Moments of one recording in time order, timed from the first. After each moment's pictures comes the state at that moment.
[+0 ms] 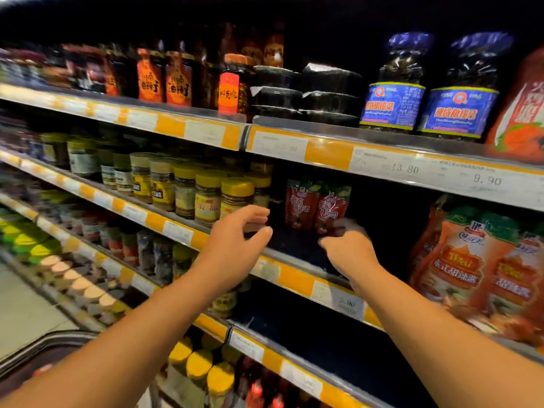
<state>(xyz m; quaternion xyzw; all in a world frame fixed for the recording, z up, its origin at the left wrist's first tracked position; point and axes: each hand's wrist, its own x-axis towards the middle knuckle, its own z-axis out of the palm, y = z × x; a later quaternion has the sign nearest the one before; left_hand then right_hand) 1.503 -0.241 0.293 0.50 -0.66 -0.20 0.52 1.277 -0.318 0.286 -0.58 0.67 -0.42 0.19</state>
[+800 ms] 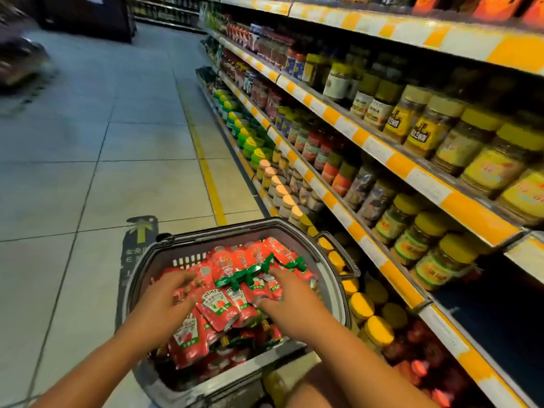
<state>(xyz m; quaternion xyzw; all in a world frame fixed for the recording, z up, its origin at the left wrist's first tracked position) 1.826 0.104 0.018 0.83 -0.34 -0.18 0.40 1.644 -0.094 0.093 -0.90 0.30 0.02 0.32</state>
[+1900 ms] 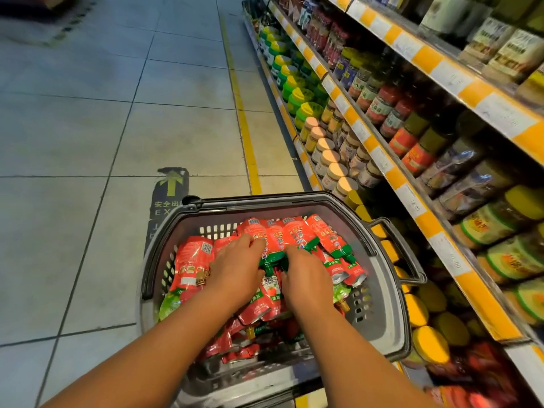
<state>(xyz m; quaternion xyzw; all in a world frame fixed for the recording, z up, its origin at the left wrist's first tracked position) 1.848 -0.010 -0.059 0.90 -0.40 -0.07 0.18 1.744 -0.119 -0.021 -0.94 0.31 -0.01 0.09</state>
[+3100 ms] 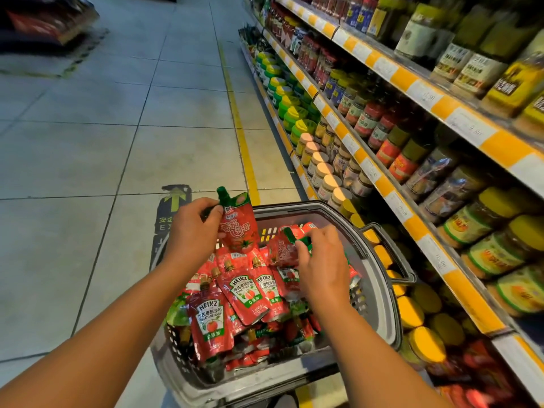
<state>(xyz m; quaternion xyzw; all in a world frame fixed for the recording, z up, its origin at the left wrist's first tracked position) 1.897 0.034 0.023 0.79 -0.16 -0.07 0.59 1.728 -0.135 0.017 -0.90 0.35 -0.21 0.14</state>
